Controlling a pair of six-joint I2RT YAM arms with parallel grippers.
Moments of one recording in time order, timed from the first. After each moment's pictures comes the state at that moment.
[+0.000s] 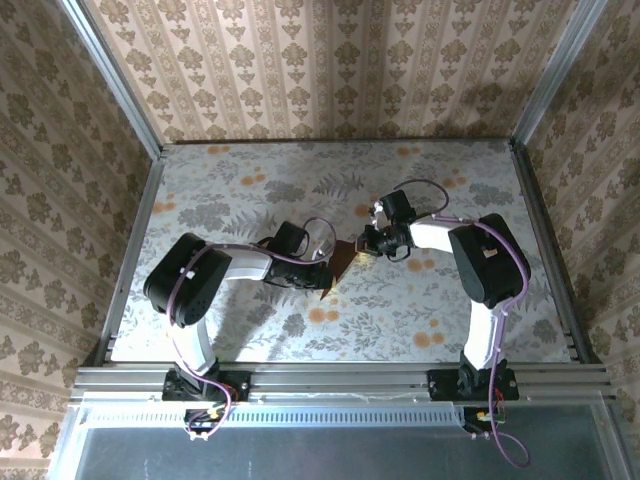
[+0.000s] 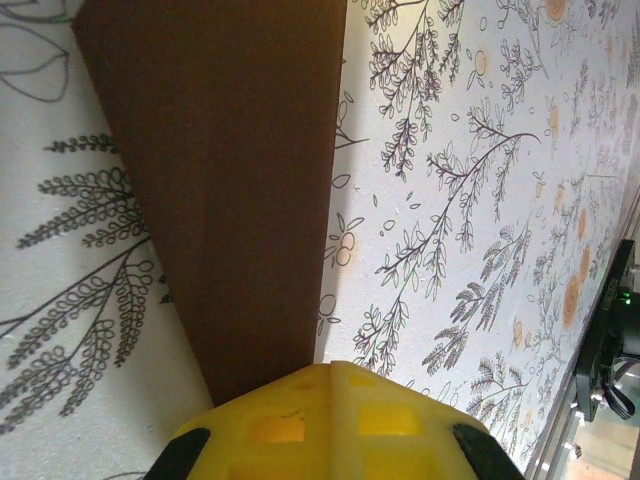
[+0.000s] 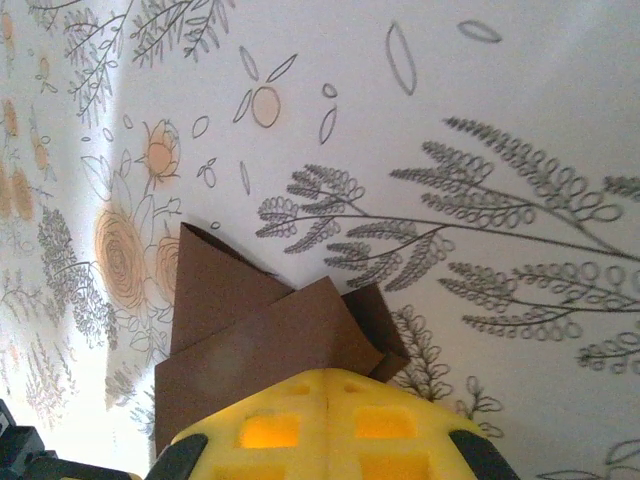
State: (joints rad) left arm -0.65 1.82 0.82 -0.02 0.70 -0.44; right arm 0.33 1.94 1.08 -0.19 -0.47 0.52
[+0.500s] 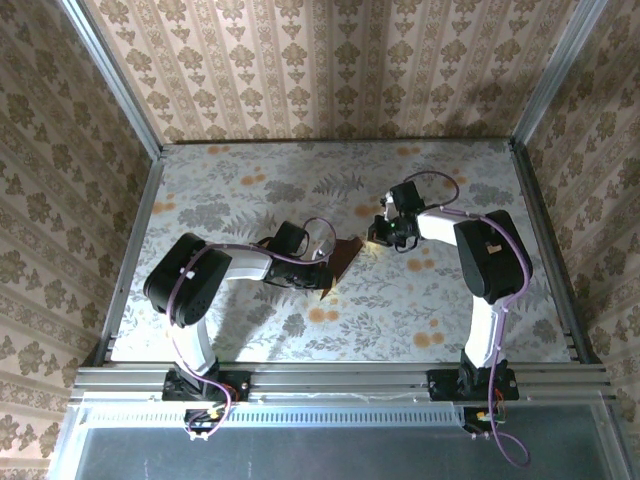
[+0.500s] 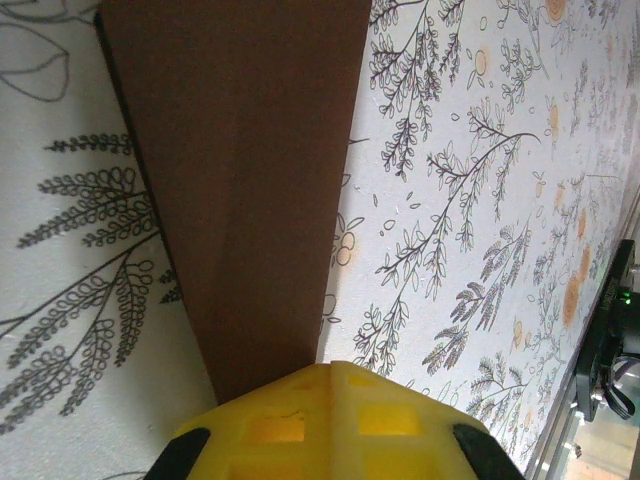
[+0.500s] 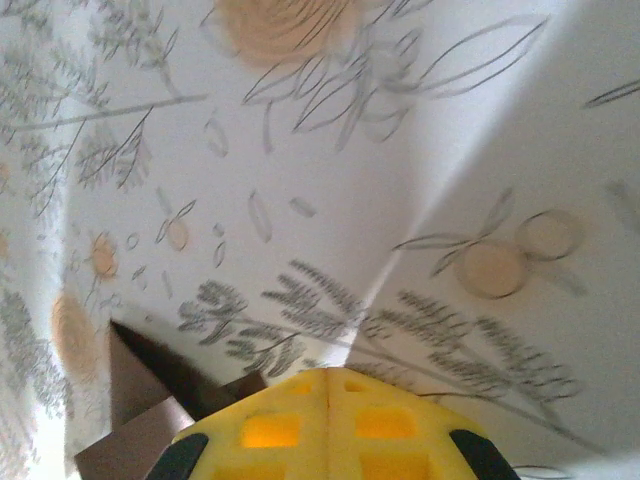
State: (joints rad) left arm -0.65 1.82 0.82 -0.02 0.70 -0.44; right arm 0.26 1.96 1.14 -0.24 -0.40 0.49
